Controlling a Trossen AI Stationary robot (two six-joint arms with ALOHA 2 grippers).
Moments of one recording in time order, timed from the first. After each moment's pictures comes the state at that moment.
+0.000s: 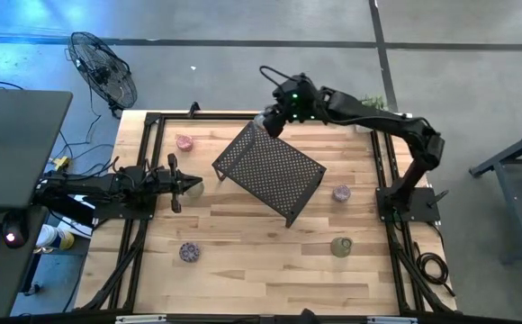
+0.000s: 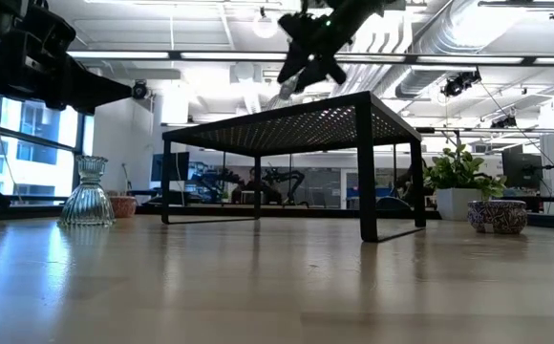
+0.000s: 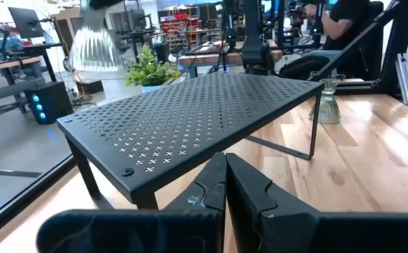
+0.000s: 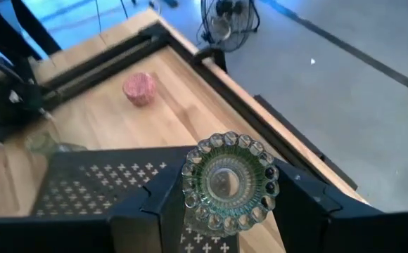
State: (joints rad) left arm -0.06 0.06 0.04 0.03 -0.25 0.10; right arm -0.44 1.73 1.64 -0.52 0.05 0.22
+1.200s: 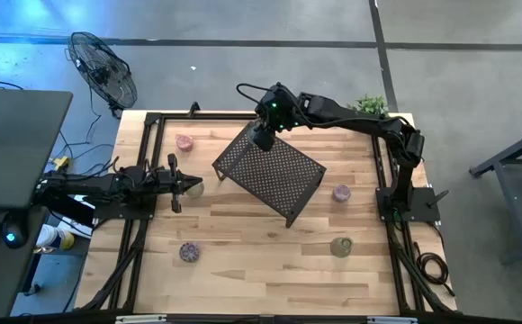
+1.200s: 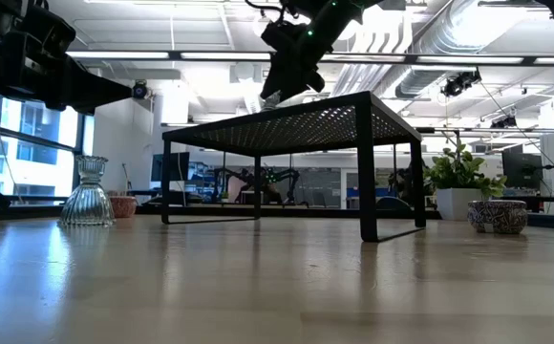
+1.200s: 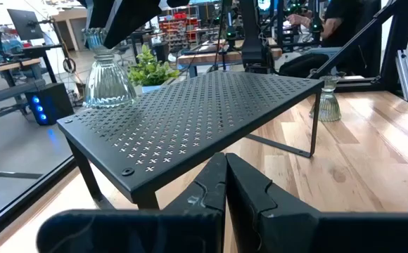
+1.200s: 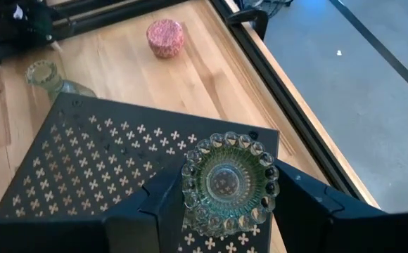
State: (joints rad) left arm -0.06 0.06 0.04 0.02 -0.25 0.10; right arm -0.38 1.87 1.77 -0.64 0.02 0.05
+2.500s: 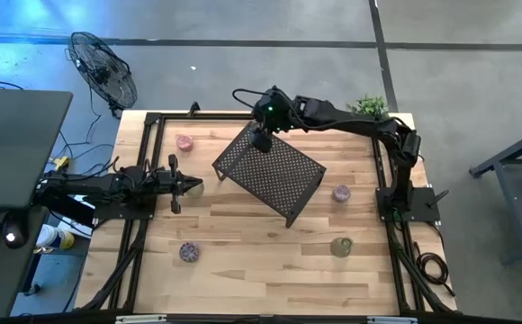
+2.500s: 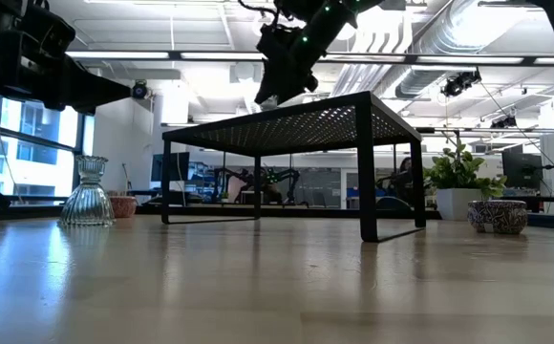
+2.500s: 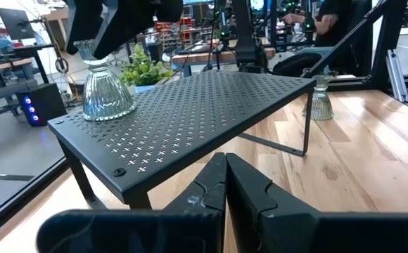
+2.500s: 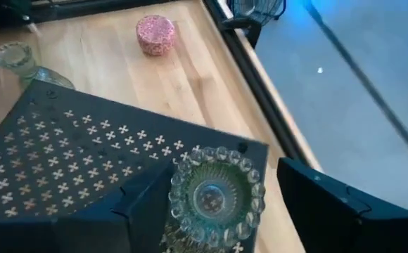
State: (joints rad) left arm -0.06 0.06 0.04 0.02 -0.23 0.10; right arm -0.35 1.90 1.77 -0.59 0.09 -0.06
